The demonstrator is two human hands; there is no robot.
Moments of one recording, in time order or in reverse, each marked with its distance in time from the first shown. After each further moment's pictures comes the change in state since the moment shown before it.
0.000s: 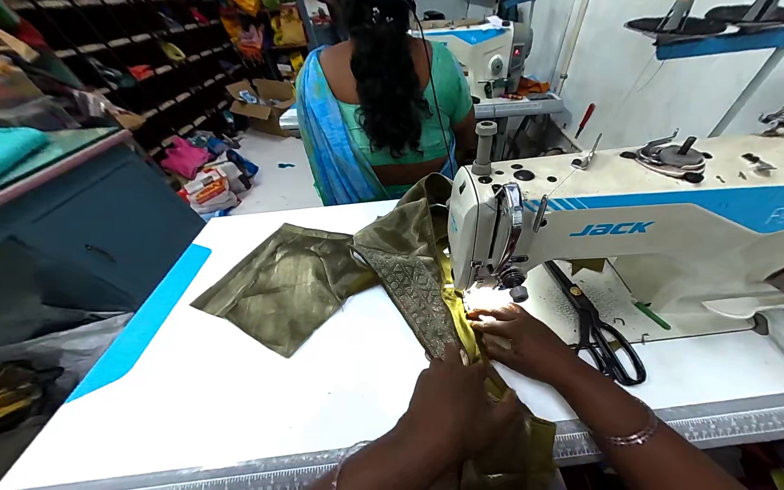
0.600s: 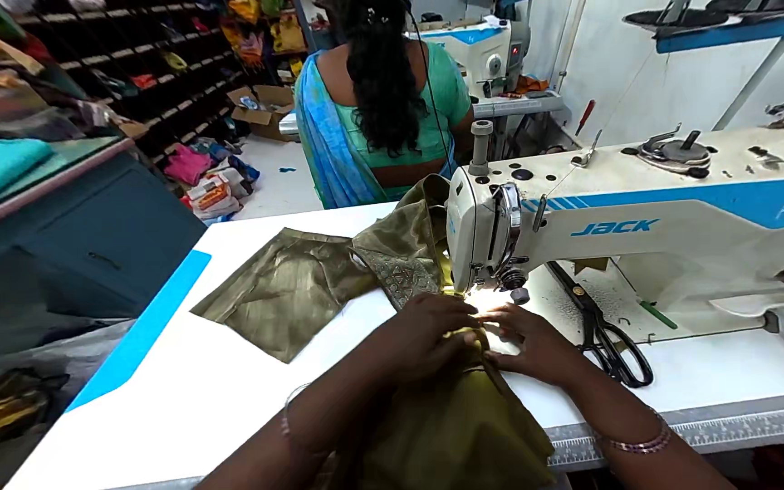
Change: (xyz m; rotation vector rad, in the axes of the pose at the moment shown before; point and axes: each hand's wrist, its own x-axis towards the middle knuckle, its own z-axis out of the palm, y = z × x) left_hand 0.044 -0.079 -0.039 0.103 0.429 0.714; right_hand -0.006 0.004 -0.005 0.203 0.052 0.062
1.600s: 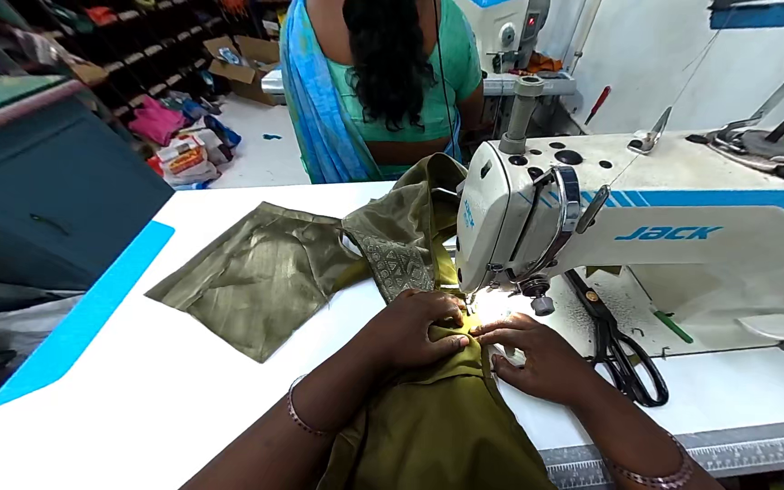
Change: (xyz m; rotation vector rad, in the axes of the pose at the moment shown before) left_hand 0.011 -0.050 0.033 -0.128 -0.013 -0.076; right_hand 0.001 0.007 0.009 -0.165 0.026 -0.164
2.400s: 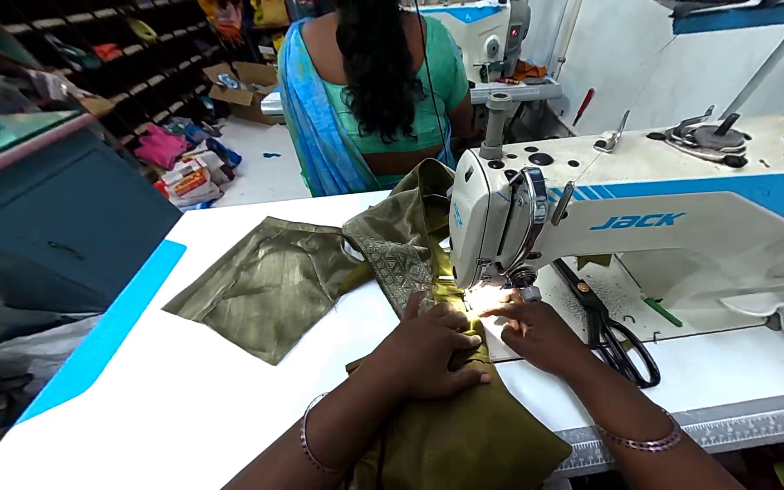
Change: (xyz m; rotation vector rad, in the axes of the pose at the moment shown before) left_hand -0.009 0.049 0.000 0.243 -0.183 -0.039; right_hand 0.008 0.001 -0.006 0.064 0.070 0.266
